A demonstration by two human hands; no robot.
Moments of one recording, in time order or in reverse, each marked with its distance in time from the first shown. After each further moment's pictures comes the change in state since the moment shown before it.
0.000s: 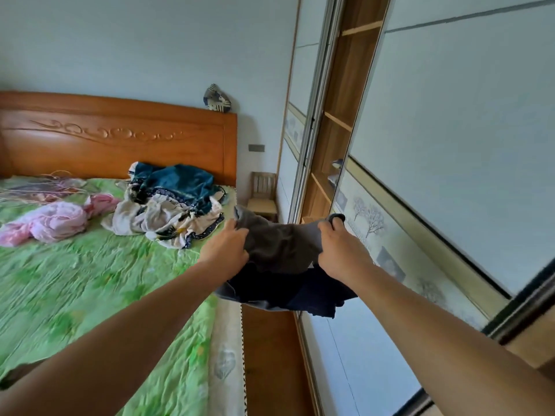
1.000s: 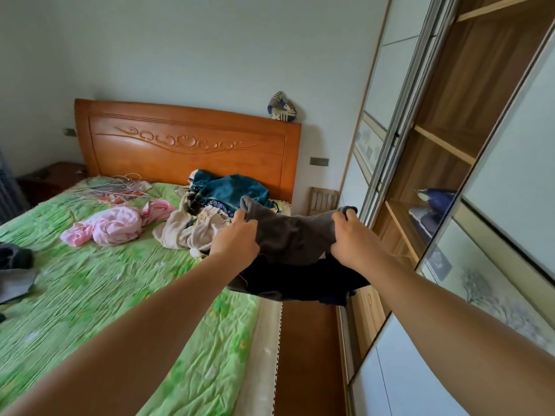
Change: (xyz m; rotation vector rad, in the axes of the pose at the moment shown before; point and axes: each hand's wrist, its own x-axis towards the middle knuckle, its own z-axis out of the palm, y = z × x) left_hand 0.226 -0.105 0.007 0.151 0.065 -0.247; right_hand 0.320 -0.039 0.082 0.085 -0.041 -0.184
